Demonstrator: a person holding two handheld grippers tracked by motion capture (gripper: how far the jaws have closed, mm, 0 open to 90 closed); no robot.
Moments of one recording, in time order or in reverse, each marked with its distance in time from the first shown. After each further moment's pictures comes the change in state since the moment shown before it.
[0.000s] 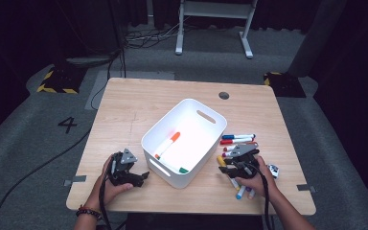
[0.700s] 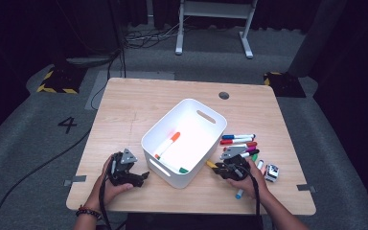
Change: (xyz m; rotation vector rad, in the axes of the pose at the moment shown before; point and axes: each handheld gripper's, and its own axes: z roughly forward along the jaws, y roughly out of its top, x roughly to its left) left arm 0.000 0.000 0.000 -0.002 -0.006 0.006; right arm 0.018 0.008 0.018 0.001 0.009 0.001
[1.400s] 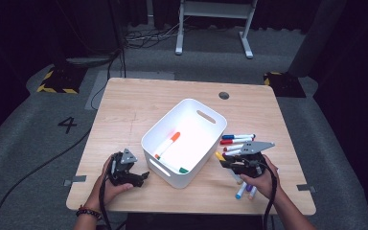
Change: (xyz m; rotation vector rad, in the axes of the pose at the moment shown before) left arm 0.000 0.000 0.000 0.000 0.000 0.000; right arm -0.012 0.004 -0.064 -0.251 0.091 0.004
